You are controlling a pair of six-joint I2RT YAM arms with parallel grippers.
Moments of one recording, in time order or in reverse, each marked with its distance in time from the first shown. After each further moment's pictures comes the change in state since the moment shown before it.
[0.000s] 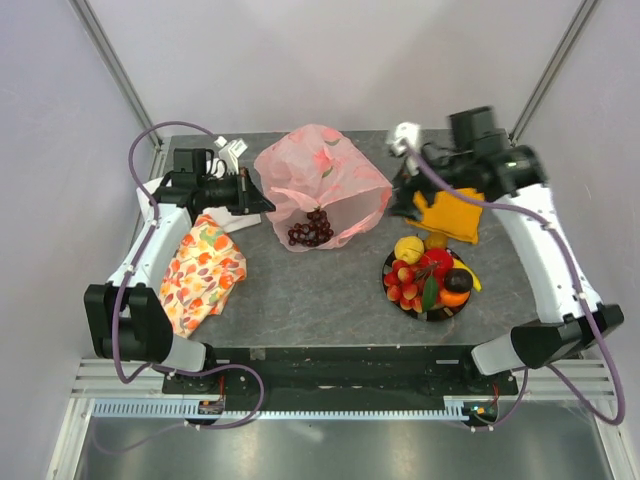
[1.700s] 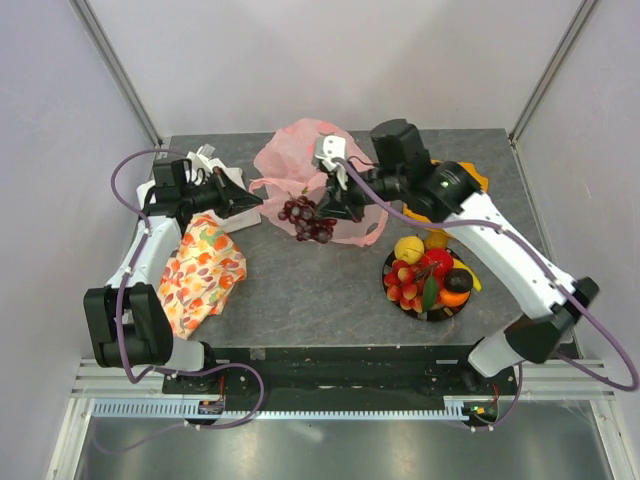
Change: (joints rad) left arm 0.140 -0.026 -0.161 0.267 0.057 -0.478; right arm 0.445 0.115 -0.034 0.426 0.061 0.326
